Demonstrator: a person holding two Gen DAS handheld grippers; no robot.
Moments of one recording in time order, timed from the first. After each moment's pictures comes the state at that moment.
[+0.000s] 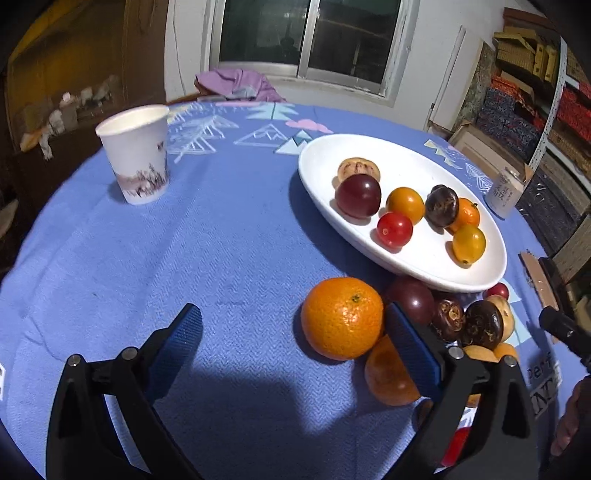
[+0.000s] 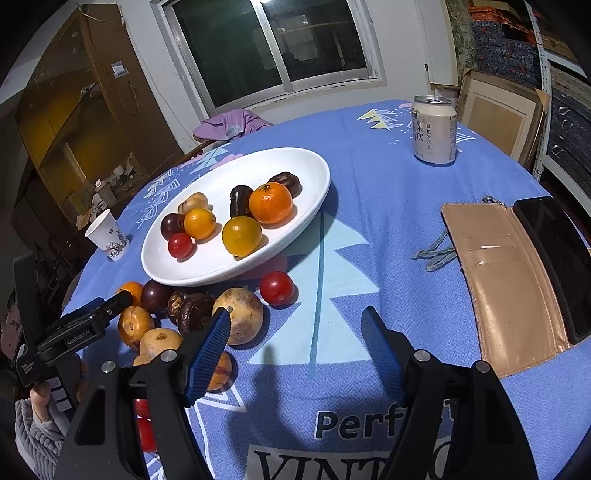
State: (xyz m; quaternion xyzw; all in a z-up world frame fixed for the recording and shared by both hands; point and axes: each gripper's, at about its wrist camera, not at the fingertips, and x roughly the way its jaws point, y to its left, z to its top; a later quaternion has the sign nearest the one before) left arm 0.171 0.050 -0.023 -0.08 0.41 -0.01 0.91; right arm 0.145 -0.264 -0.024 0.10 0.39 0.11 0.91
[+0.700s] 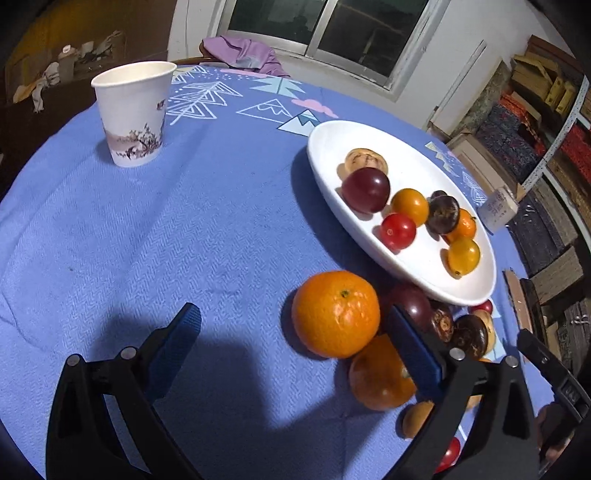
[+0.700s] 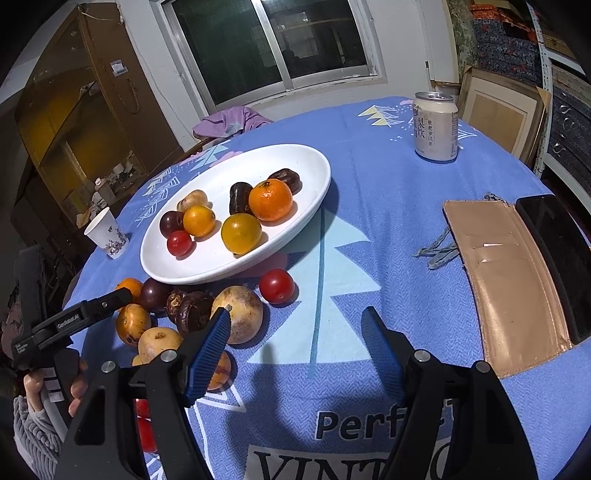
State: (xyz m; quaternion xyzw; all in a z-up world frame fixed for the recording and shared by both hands) left arm 0.189 0.061 -0.031 -0.14 0.44 -0.02 0.89; right arm 0.147 -0.264 -0.026 0.10 0.39 0.11 0.91
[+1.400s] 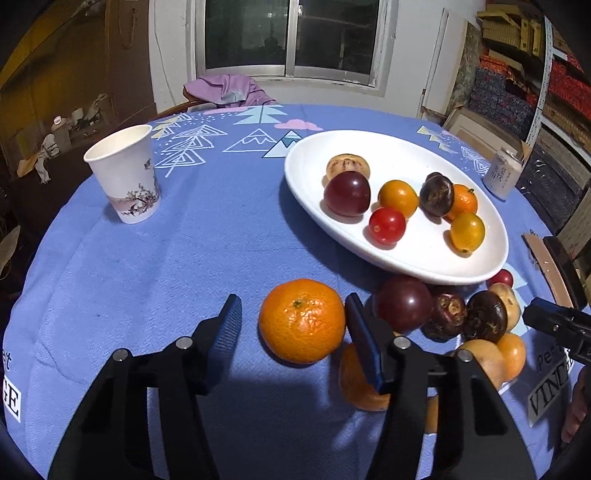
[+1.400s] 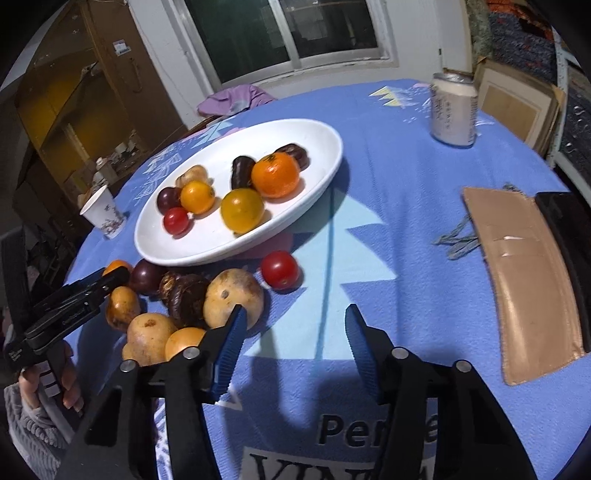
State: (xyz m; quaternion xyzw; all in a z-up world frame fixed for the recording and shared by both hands) left arm 0.176 0.036 -0.018 -0.03 0.41 0.00 0.91; right arm 0.163 -0.257 -0.042 0.11 0.44 0.15 0.88
